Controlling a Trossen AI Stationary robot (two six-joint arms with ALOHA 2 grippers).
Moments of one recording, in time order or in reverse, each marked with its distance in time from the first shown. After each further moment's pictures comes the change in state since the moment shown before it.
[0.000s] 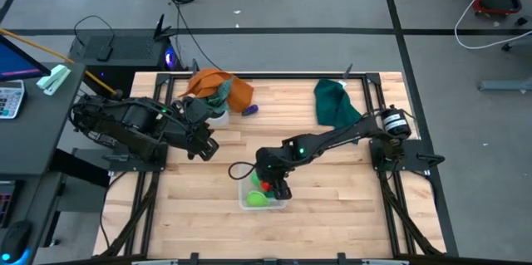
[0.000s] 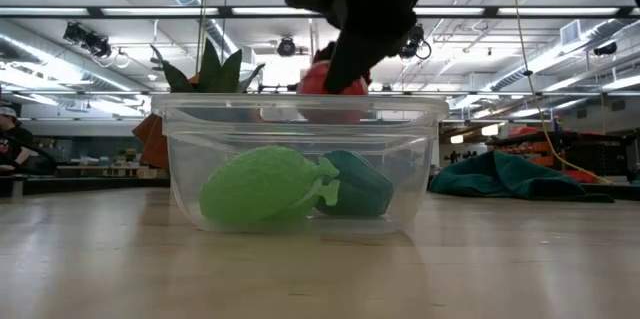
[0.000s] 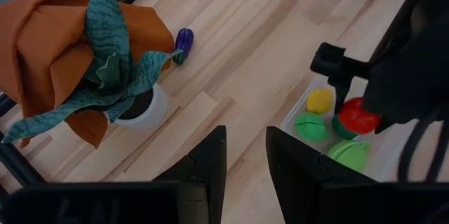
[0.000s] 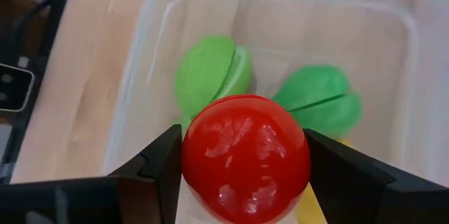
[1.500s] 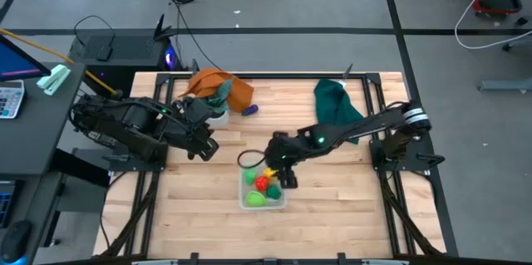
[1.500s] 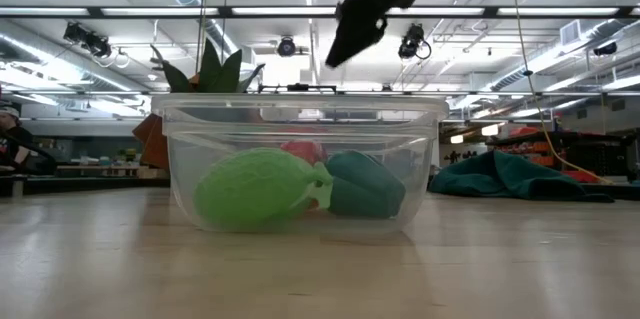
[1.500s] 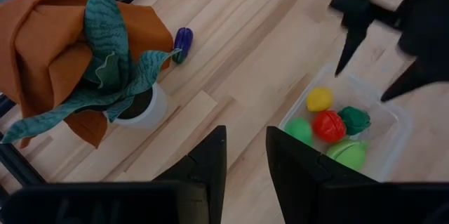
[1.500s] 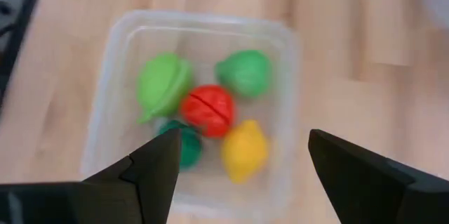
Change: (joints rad) left arm 0.000 0.000 0.000 0.000 0.004 0.007; right arm 0.000 -0.163 0.001 -0.106 0.207 -0.005
